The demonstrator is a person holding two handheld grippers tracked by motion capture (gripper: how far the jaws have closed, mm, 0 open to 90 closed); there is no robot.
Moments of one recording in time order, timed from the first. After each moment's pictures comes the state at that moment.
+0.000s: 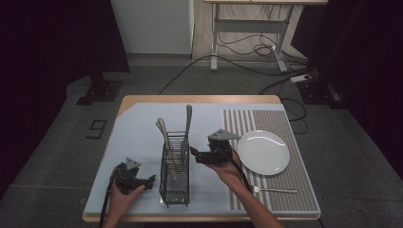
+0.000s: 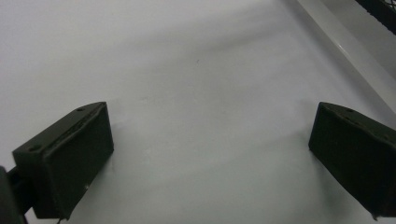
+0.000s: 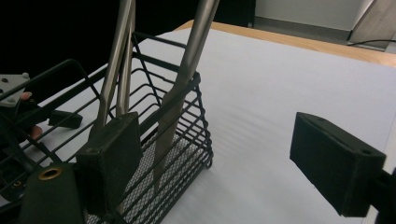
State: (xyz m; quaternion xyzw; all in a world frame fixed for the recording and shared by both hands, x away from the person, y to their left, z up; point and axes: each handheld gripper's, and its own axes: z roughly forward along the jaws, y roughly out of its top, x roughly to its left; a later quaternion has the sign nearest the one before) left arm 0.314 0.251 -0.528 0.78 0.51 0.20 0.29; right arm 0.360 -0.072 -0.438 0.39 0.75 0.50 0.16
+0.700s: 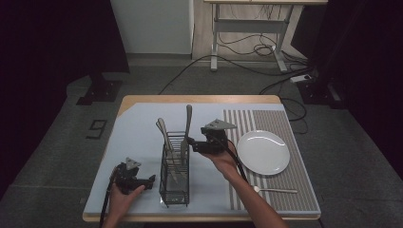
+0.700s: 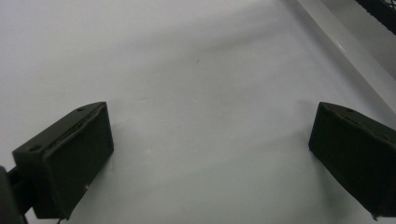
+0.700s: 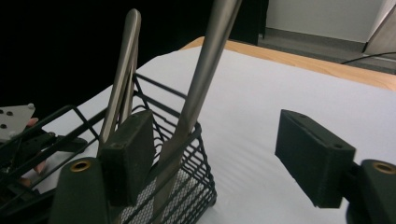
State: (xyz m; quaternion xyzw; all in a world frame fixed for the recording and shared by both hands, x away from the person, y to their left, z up) left arm 0.314 0.251 -0.528 0.78 0.51 0.20 0.29; right arm 0.387 -0.060 -0.426 0.38 0.75 0.53 0.15
